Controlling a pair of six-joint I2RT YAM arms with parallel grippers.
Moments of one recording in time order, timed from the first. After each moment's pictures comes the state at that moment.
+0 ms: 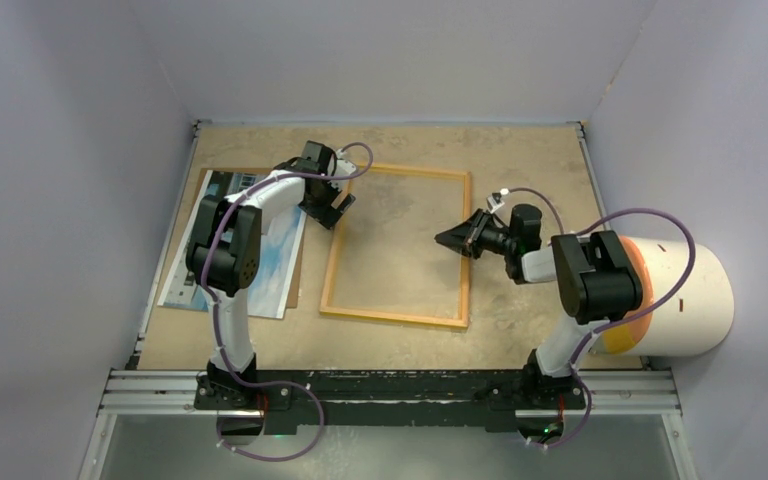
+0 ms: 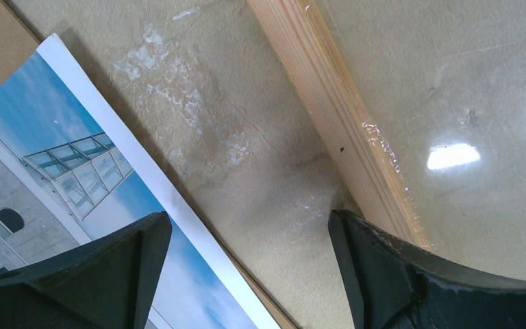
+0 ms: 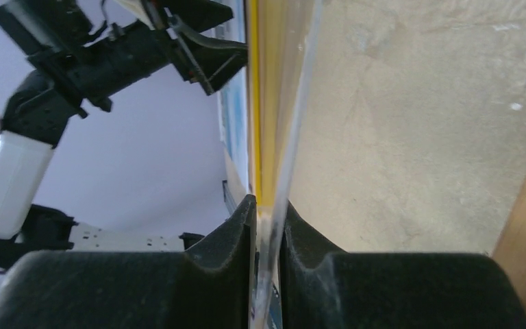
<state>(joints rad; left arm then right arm) -0.32 2.04 1.47 -0.53 -0.03 0.35 0.09 1.77 0.55 0.87 -0.90 1.16</state>
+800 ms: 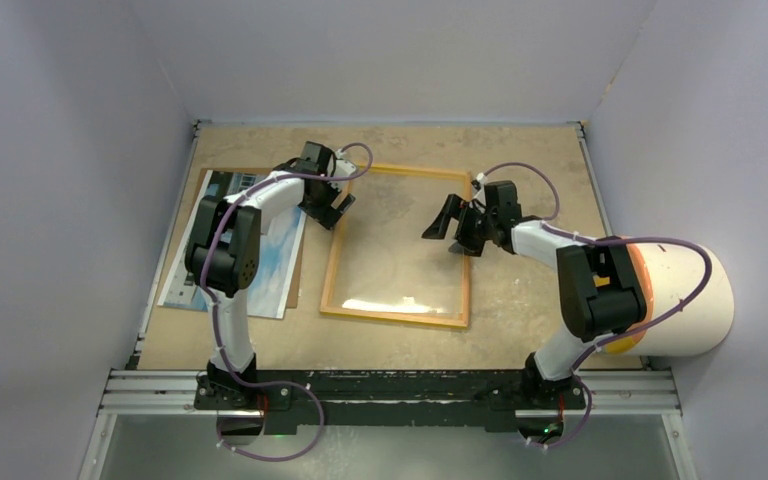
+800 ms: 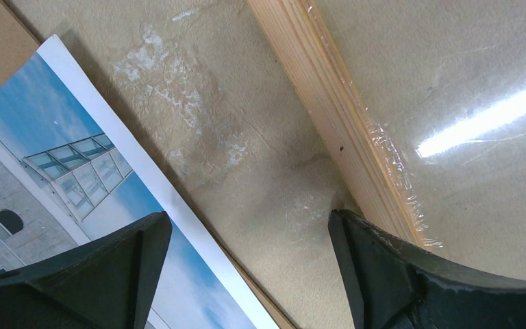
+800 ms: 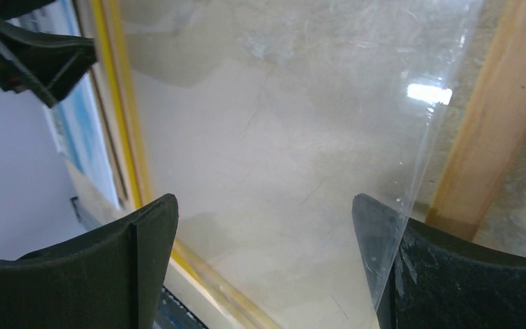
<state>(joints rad) -0.32 2.03 1.45 -0.51 -0.02 0.35 0.23 1.66 0.86 -0.03 -0.54 0.65</state>
